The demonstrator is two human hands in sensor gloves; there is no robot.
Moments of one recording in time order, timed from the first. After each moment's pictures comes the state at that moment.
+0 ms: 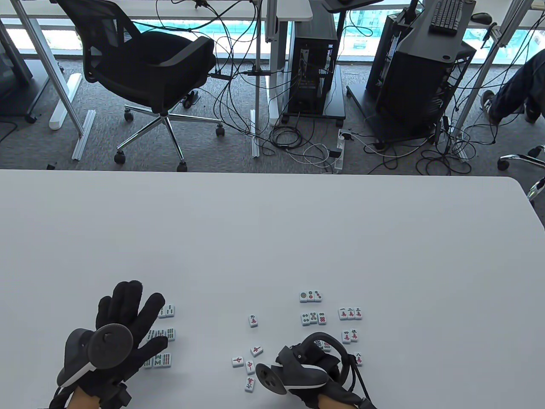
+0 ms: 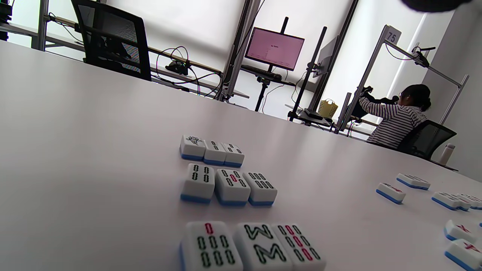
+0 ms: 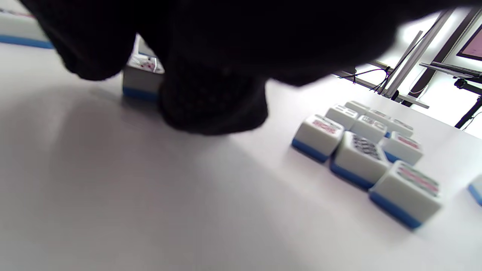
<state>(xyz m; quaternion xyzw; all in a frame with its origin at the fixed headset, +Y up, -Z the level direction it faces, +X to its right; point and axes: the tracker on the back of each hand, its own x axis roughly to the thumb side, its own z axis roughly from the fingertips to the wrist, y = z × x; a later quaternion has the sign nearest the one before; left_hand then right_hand) -0.295 -0.719 -0.215 0.00 -0.11 0.15 0.98 0.043 -0.759 -0.222 -0.35 -0.06 -0.92 0.16</state>
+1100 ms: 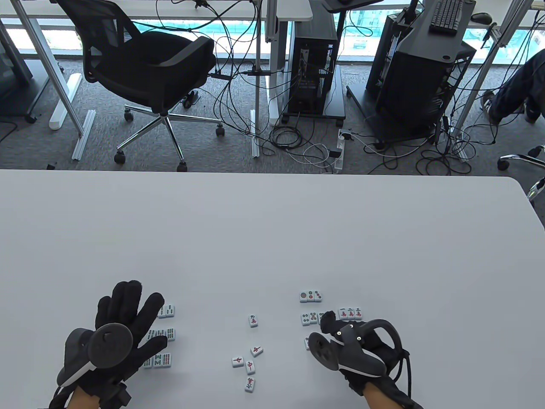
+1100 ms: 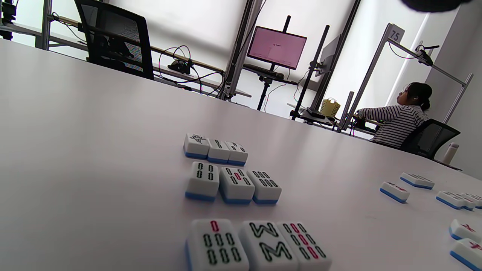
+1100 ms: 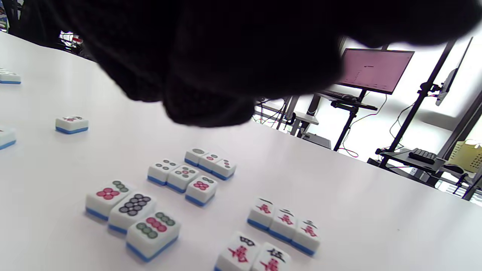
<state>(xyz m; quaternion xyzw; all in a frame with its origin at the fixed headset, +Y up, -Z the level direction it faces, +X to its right) -0.296 -0.719 -0.216 0.00 -0.10 0.15 0.98 0.139 -0.689 -0.243 -0.21 0.02 -0.97 0.12</state>
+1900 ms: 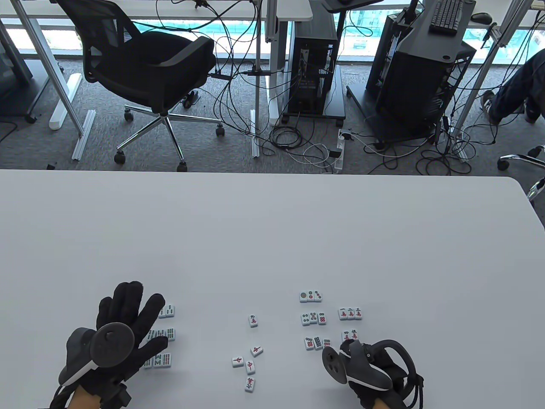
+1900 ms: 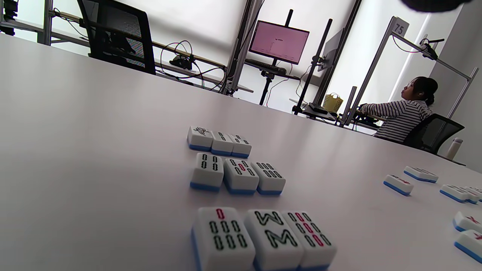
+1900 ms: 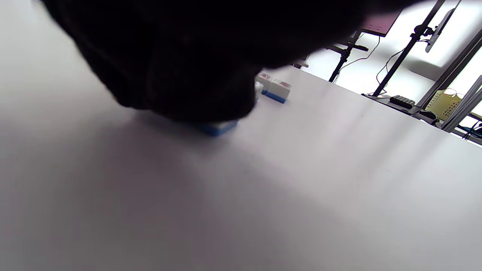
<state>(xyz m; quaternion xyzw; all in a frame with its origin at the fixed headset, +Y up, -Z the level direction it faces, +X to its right) -0.295 -0.720 -0.217 -0.01 -0.10 0.15 0.98 0.162 -0.760 -0.231 -0.17 -0.07 -0.97 0.17</state>
